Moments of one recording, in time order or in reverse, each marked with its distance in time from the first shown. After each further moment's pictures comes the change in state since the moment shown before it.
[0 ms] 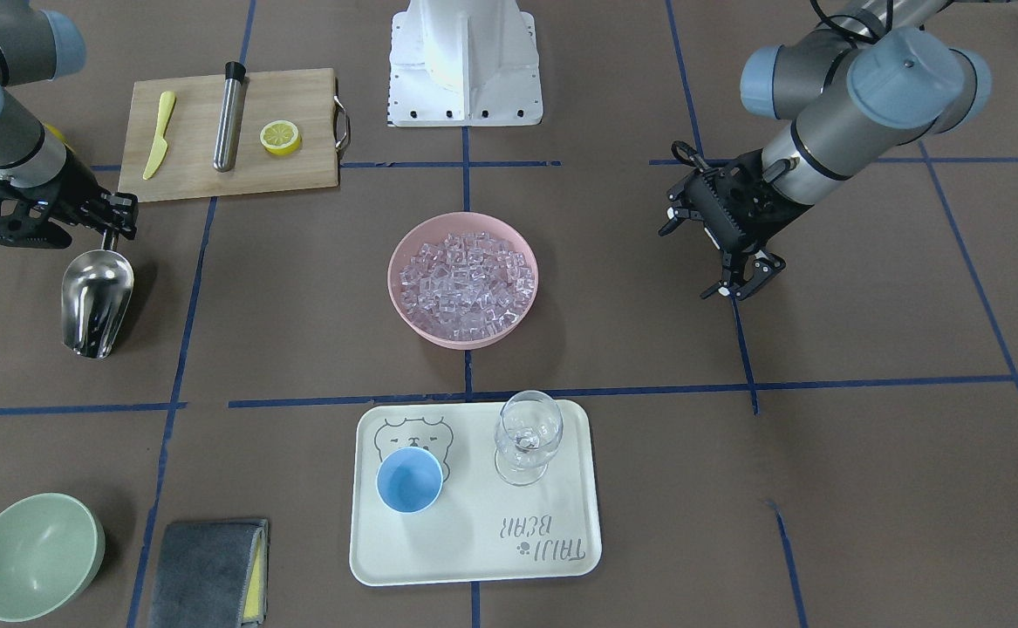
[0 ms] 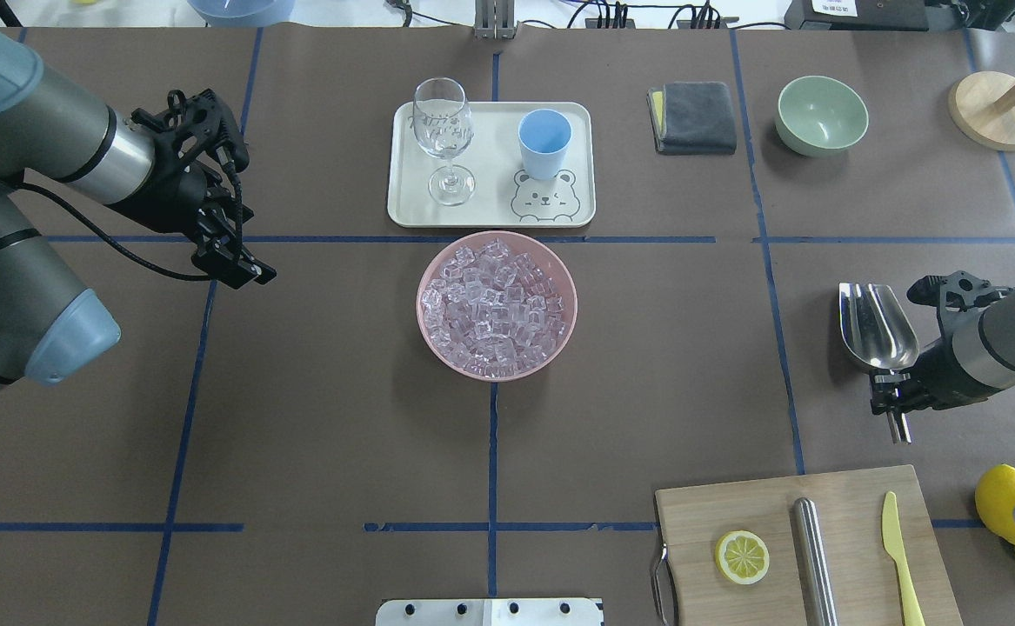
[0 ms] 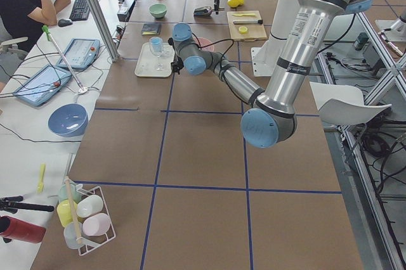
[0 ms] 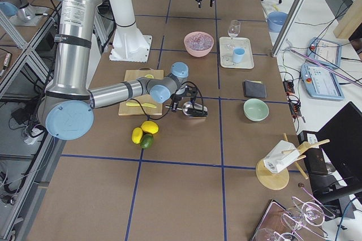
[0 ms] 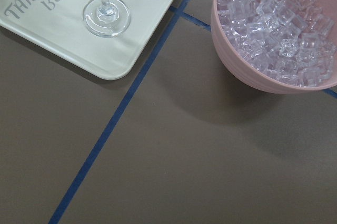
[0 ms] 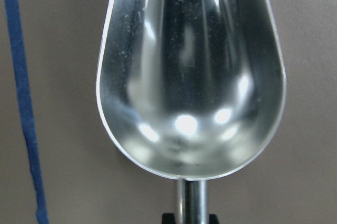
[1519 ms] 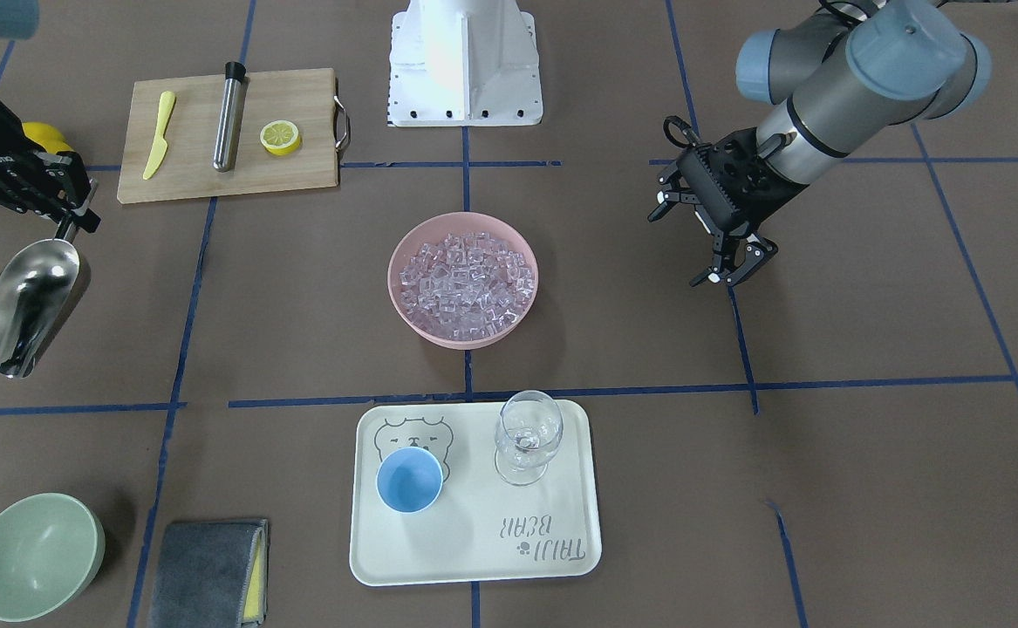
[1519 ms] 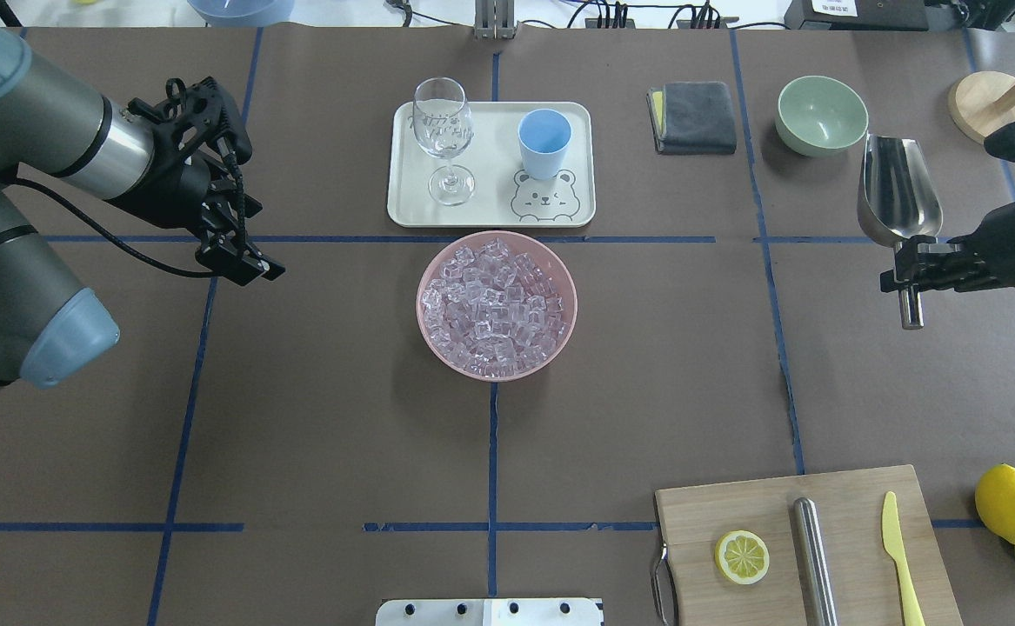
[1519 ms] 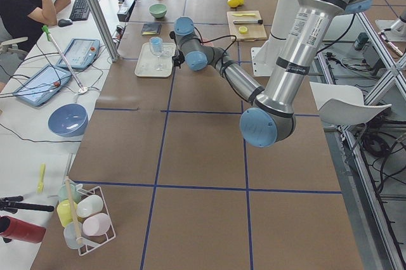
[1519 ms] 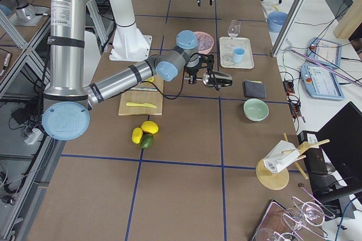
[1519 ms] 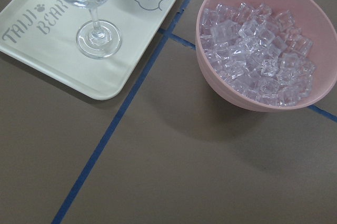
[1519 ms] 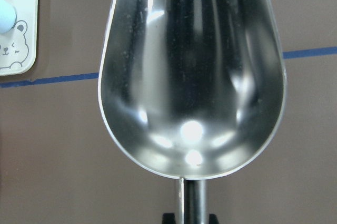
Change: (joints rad) left arm 0.001 -0.013 -0.038 0.000 0.000 -0.020; right arm 0.256 0.104 0.188 -0.060 0.085 -0.078
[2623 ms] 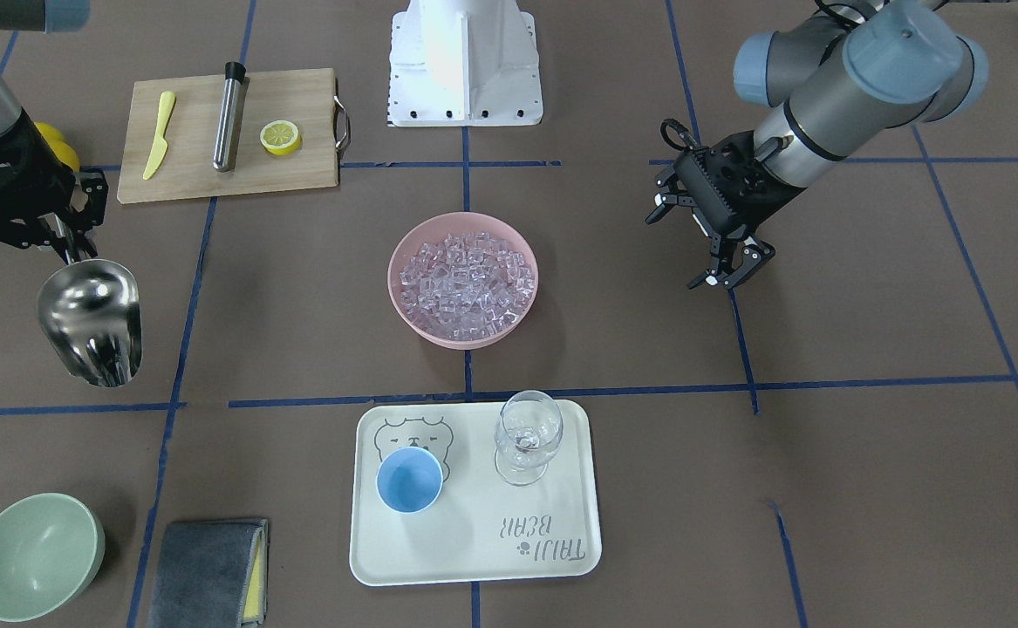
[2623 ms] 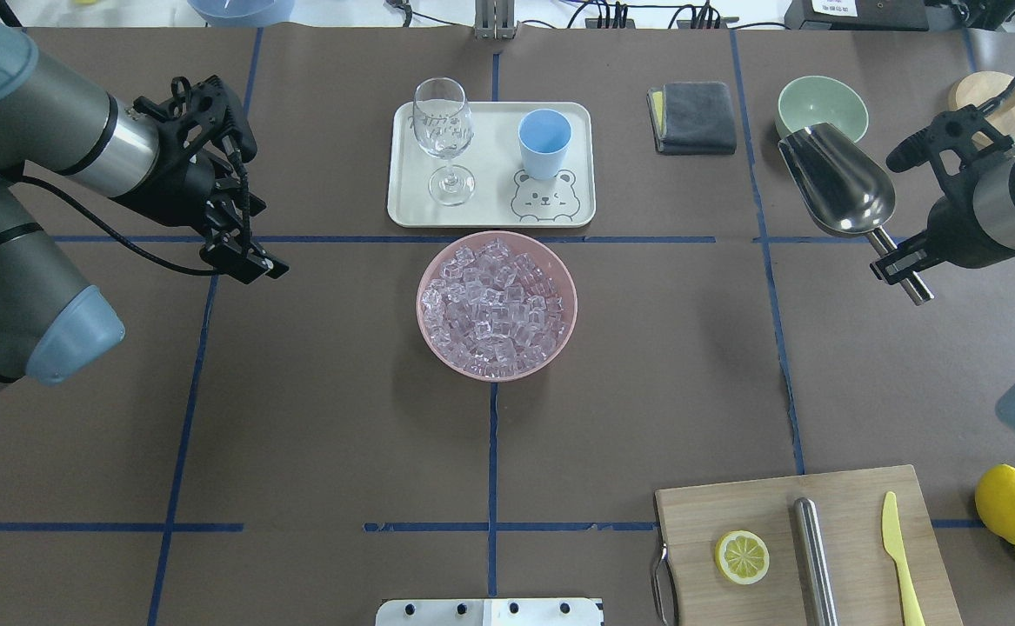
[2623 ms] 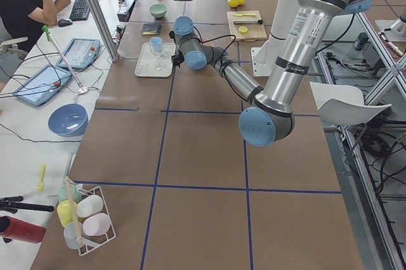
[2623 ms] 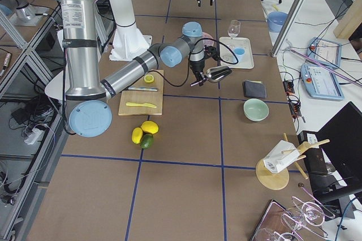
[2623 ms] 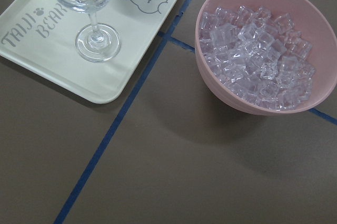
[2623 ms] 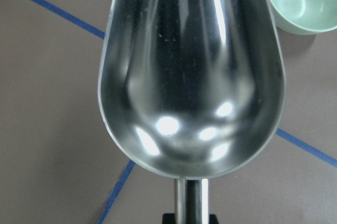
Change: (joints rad) left arm 0.001 -0.008 0.012 -0.004 0.000 0.002; right arm -0.070 0.127 0.023 -0.337 -0.215 -0.652
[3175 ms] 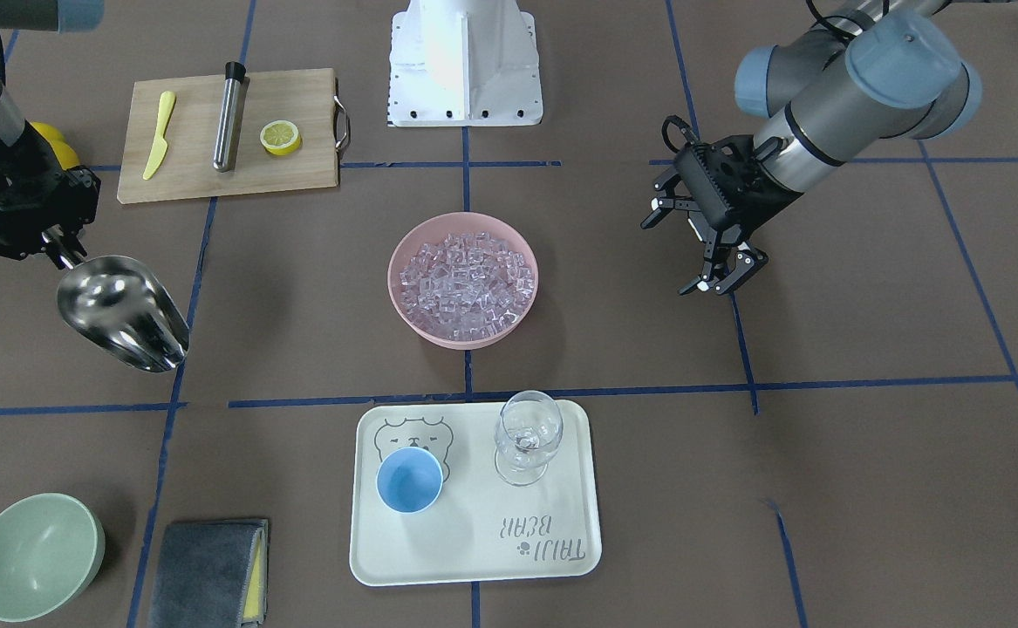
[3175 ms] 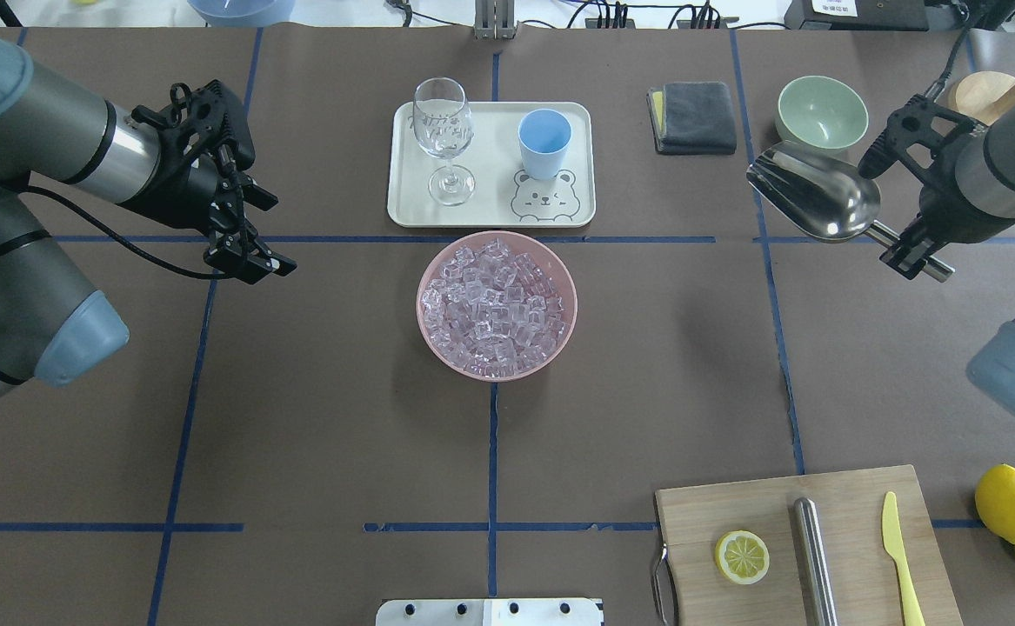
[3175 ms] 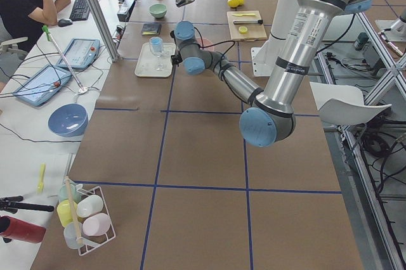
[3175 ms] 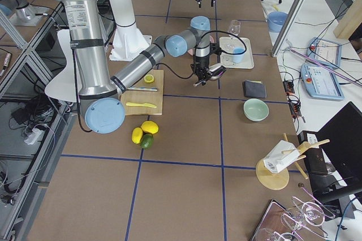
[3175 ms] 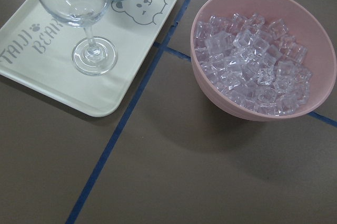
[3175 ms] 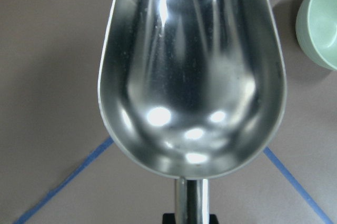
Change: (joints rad) left arm 0.016 0.012 0.055 -0.207 0.041 0.008; right arm 0.038 0.146 -0.017 -0.298 -0.010 -0.465
